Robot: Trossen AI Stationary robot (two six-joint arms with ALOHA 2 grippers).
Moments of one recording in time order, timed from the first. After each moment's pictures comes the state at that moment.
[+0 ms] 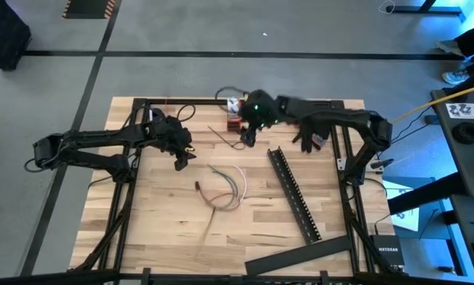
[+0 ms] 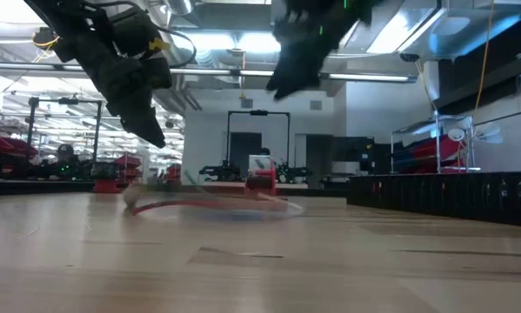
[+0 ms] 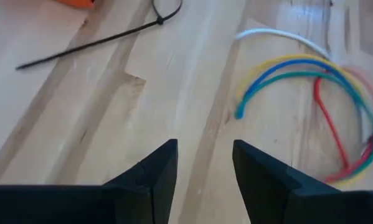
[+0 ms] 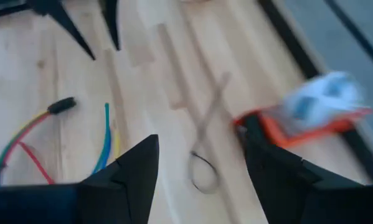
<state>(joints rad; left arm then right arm) 0.40 1.08 0.57 -0.35 0.20 -0.02 -0.32 1.71 1.44 -0.54 -0.10 0.03</state>
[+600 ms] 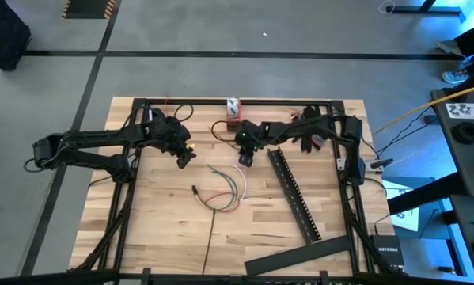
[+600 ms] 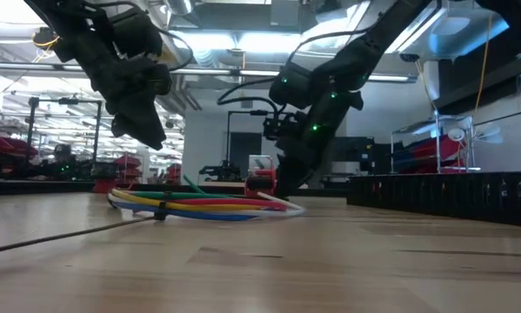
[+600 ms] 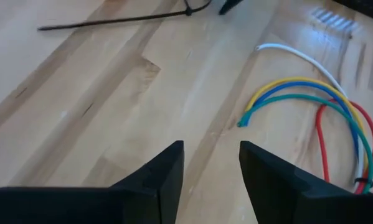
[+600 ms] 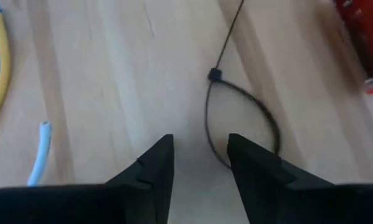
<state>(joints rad) 0.40 1.08 0.57 -0.35 0.18 -0.25 -0.29 2.00 1.19 -0.23 -0.06 0.00</state>
